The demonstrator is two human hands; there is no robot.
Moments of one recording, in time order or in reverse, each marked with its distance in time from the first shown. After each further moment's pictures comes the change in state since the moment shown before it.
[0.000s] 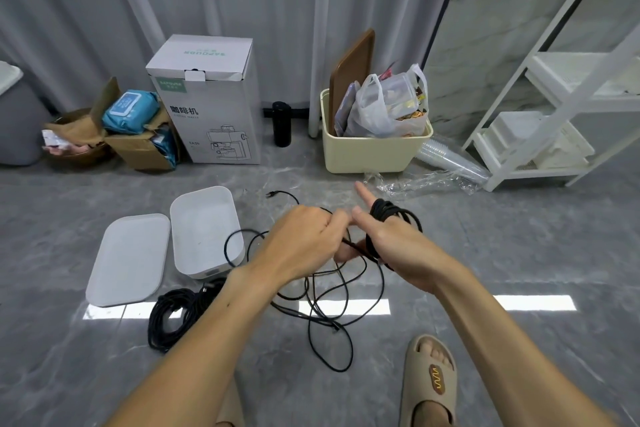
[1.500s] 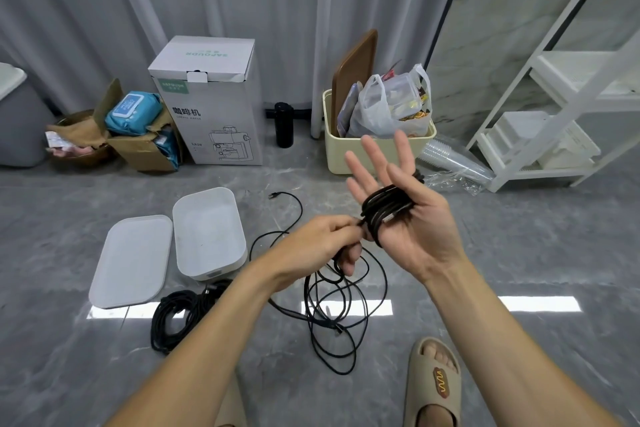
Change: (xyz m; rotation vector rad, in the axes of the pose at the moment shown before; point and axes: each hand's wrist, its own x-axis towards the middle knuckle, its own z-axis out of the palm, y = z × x) left_hand 0.007 -0.011 0.006 -0.631 -0.312 -0.113; right_hand 0.003 -0.022 -0.001 1.199 -0.074 -0.348
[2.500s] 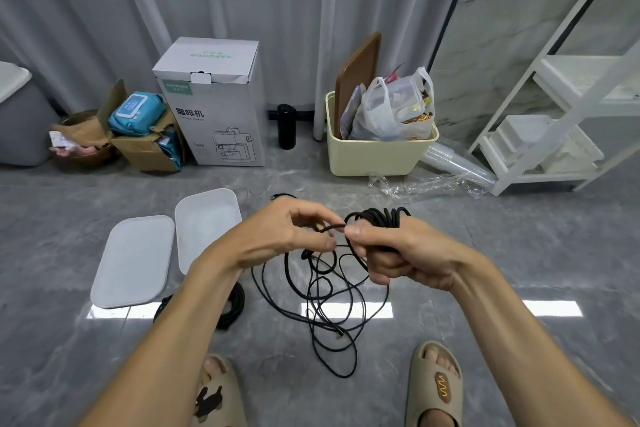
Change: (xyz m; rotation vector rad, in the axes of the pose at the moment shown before) left_hand -0.020 0.006 -0.051 0.160 0.012 0.129; right_hand -0.007 -0.014 -0.014 -0.900 -0.263 0.531
